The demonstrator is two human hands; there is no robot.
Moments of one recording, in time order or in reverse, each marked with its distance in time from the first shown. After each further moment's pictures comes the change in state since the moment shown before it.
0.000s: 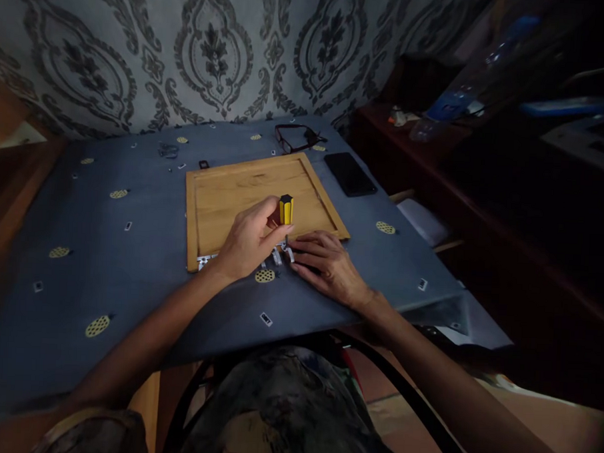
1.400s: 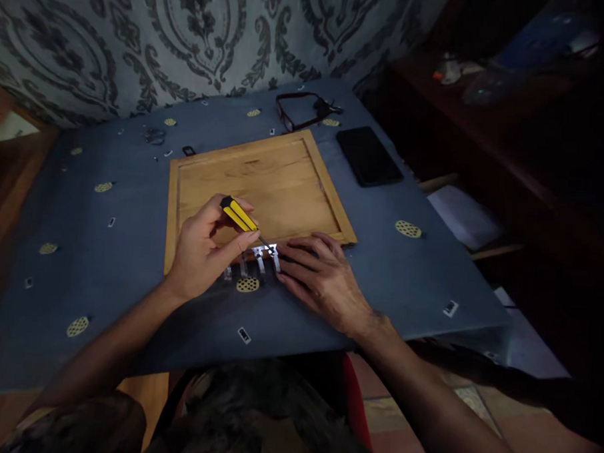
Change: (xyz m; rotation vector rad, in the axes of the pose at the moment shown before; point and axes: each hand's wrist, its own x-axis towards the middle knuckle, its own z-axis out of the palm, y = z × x) left_hand -0.009 0.011 -0.005 -0.028 0.126 -0.206; right_hand -0.001 -0.006 -0.006 0.015 0.011 0.057
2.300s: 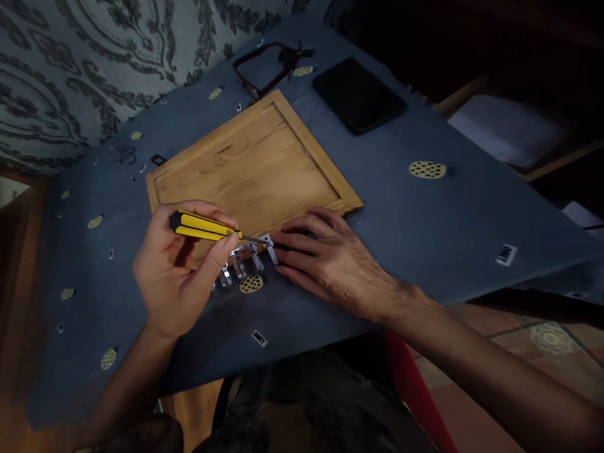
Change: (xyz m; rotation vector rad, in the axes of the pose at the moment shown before) left_hand -0.001 0.026 0.008 0.076 0.027 0.062; right_hand -0.001 0.003 0.001 0.069 -0.022 0.022
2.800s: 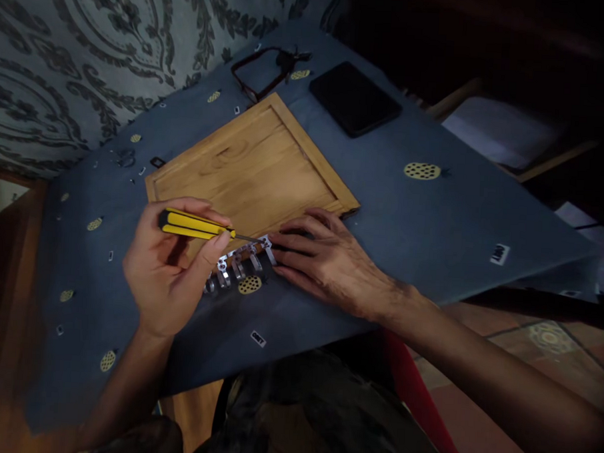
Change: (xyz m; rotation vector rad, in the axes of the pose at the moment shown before) left_hand 0.004 0.000 -0.004 -0.048 0.017 -0.006; right_hand 0.001 0.001 0.000 0.014 0.008 -0.006
